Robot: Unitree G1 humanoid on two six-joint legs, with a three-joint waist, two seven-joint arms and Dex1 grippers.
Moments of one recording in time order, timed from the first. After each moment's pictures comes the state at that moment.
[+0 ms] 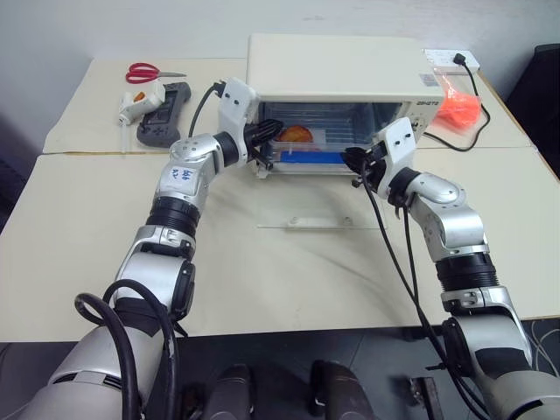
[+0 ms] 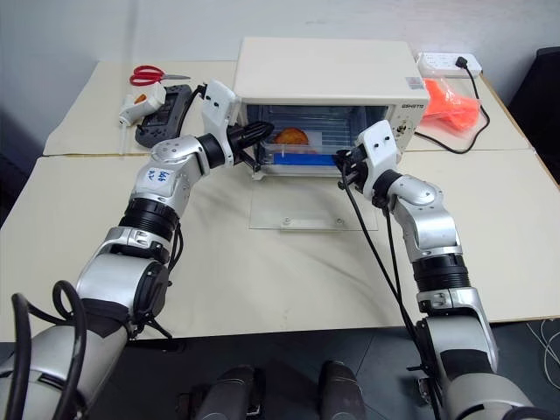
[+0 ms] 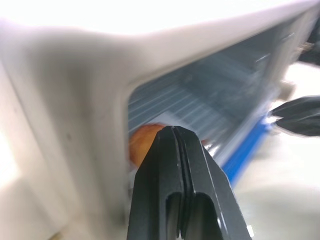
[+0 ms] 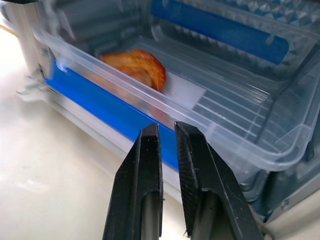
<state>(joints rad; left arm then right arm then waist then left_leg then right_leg) -1.11 0.31 0.04 0.68 -0.25 0.29 -0.73 -0.74 -0.46 -0.01 0.23 0.30 0.35 0.62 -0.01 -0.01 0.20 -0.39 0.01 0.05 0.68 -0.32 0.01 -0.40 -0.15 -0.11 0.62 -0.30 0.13</state>
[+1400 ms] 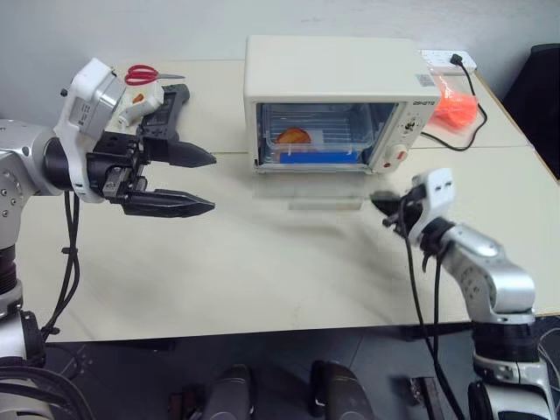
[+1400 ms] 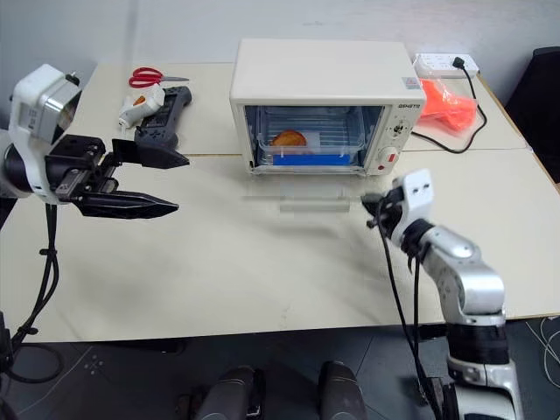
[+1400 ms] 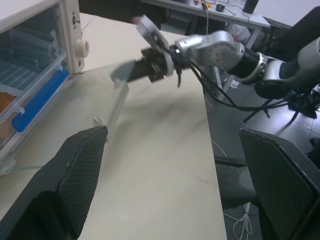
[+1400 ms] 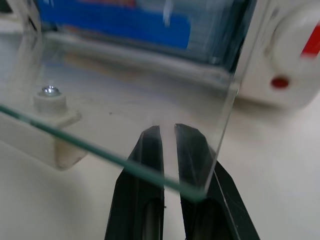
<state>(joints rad) -0.82 1.01 0.14 -0.11 -0.76 0.92 -1.31 -0.48 -0.50 -0.19 -0.13 0.44 0.63 0.48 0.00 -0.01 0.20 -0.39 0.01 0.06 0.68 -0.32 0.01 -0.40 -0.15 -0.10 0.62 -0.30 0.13</state>
